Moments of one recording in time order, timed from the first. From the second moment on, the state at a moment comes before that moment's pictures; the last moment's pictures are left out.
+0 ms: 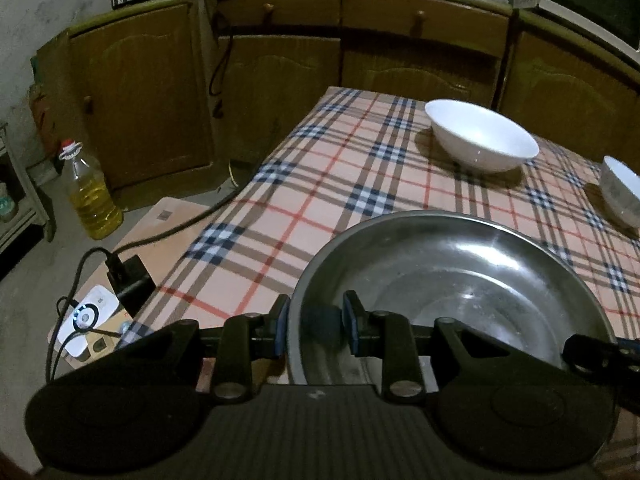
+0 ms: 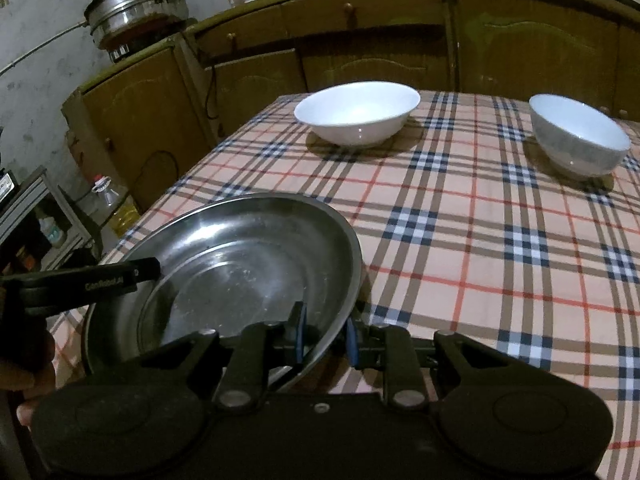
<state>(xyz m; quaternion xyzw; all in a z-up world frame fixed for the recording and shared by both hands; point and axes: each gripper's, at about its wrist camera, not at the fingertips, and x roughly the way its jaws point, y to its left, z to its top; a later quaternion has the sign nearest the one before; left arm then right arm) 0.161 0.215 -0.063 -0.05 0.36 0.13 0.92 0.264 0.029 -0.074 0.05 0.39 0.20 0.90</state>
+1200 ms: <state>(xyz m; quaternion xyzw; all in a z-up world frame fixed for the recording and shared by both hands) 0.138 0.108 -0.007 -0.03 0.31 0.07 0.95 0.217 -0.091 -0.015 0.06 0.35 0.11 0.93</state>
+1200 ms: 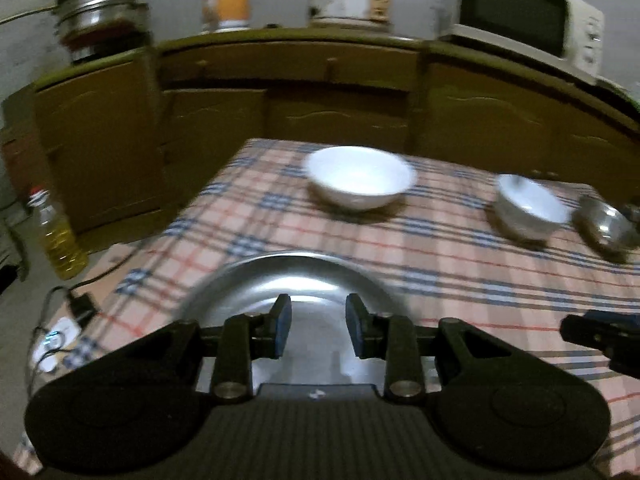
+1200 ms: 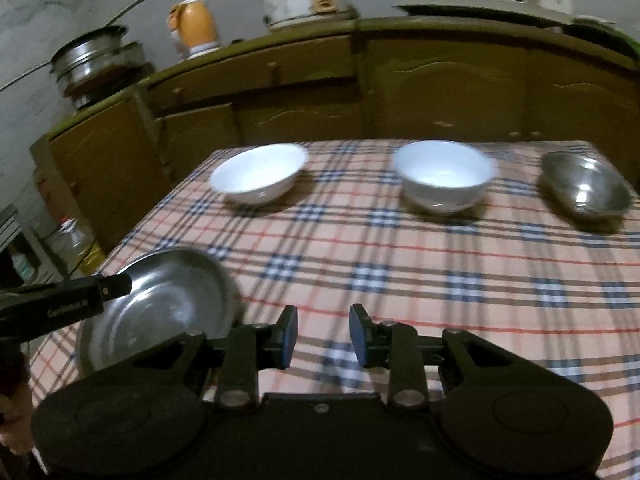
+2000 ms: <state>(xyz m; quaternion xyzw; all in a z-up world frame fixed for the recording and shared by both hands) 0.210 -0.081 0.011 0.00 0.32 -0.09 0.94 0.180 -0.294 0.010 0.13 0.30 -0.05 0.94</state>
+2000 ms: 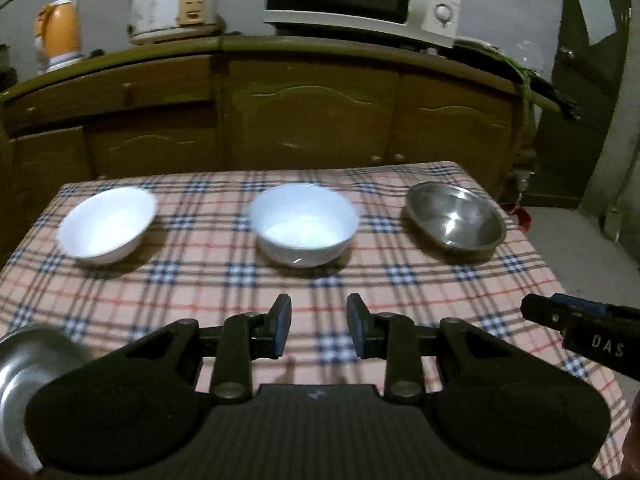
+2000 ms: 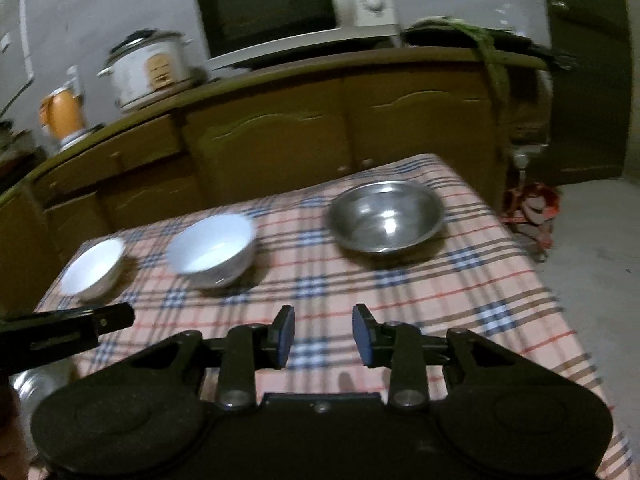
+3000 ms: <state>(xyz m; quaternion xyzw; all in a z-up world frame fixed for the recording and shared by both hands) 0.403 -0.220 -0.062 0.03 0.38 -0.14 0.92 0.317 -0.442 -0.060 0.21 0.35 -0.09 0.91</state>
